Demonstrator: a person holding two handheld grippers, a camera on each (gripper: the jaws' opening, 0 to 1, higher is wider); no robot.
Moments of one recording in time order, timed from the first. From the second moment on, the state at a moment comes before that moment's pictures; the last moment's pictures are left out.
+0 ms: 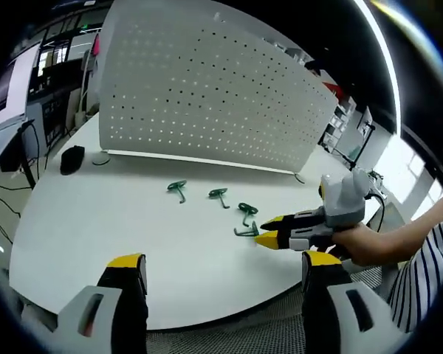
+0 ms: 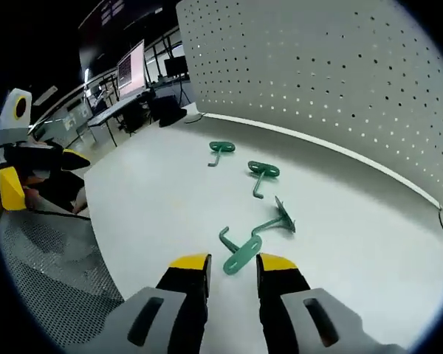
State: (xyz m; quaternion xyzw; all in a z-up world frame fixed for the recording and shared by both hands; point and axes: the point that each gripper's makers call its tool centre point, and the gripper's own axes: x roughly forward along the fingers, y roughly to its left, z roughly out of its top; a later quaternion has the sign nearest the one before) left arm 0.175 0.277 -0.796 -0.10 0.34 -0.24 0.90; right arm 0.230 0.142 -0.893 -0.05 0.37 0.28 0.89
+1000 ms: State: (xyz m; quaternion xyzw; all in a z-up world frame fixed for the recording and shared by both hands) left arm 0.173 0.274 -0.799 -0.11 0.35 -0.25 0.90; right arm 0.245 0.124 -0.903 -0.11 0.35 0.25 0.90
